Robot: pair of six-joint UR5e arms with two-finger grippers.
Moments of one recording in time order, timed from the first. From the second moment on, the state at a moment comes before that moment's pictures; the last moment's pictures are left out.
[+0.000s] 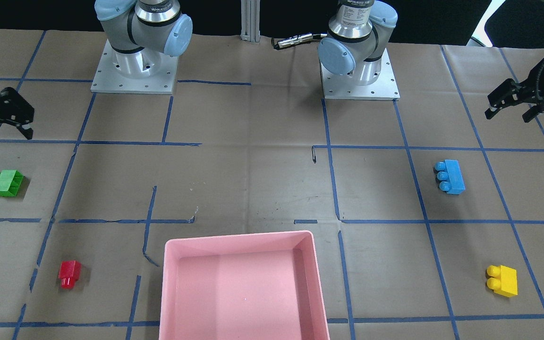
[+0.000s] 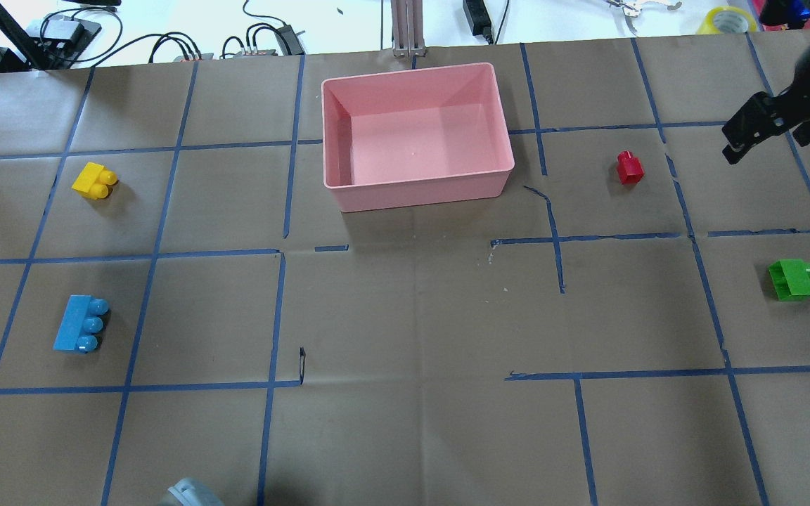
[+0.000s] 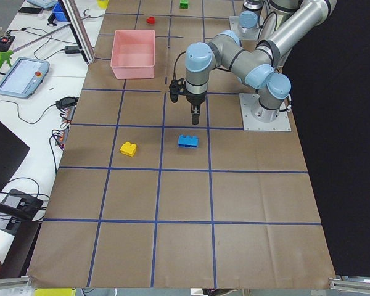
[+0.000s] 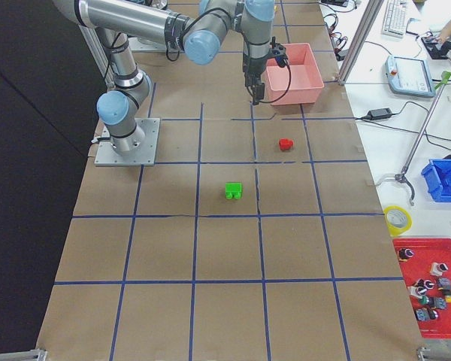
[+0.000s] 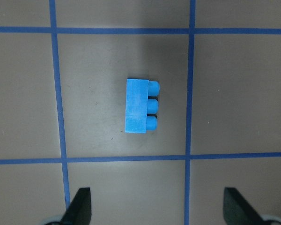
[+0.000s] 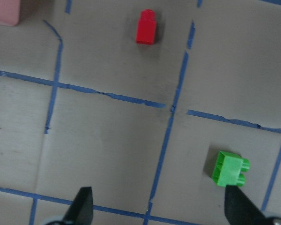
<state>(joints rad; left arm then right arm) -0.79 -1.49 -1.88 -1.37 1.57 0.84 1.15 -1.55 1.63 -1.68 -1.56 -0.61</state>
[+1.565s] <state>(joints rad) -0.83 -1.82 -2.13 -0.75 1.50 0.69 0.88 -1.31 1.90 -2.16 -1.57 -0.66</state>
